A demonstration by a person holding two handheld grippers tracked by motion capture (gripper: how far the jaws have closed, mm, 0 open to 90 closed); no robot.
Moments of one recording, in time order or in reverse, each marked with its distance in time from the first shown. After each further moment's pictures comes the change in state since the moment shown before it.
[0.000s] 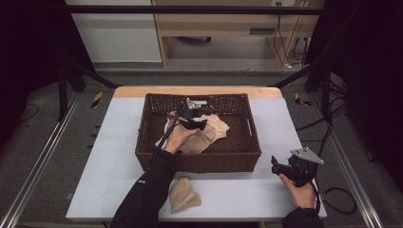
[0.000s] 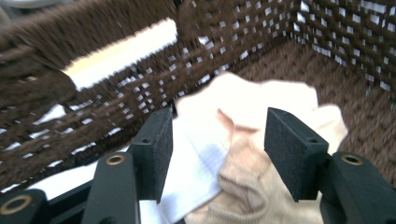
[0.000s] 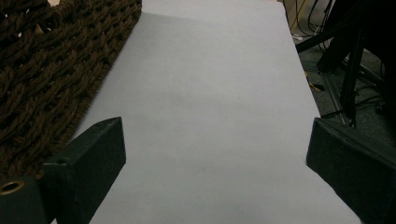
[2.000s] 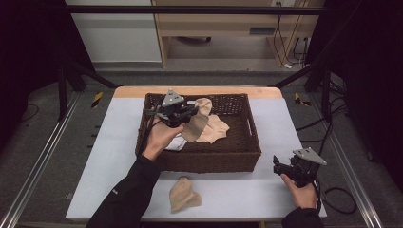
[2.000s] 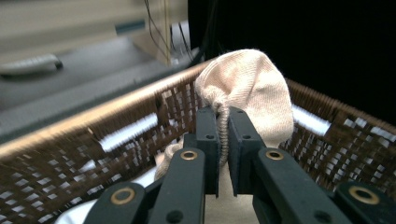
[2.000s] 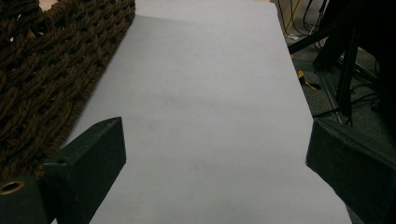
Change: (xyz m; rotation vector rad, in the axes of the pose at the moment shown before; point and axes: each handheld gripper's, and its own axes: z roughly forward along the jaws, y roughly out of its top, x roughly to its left) left arm -0.001 0.023 -0.119 -0.314 -0.119 -0.027; right arm -0.004 0.000 -0.003 -0.005 -0.013 0.017
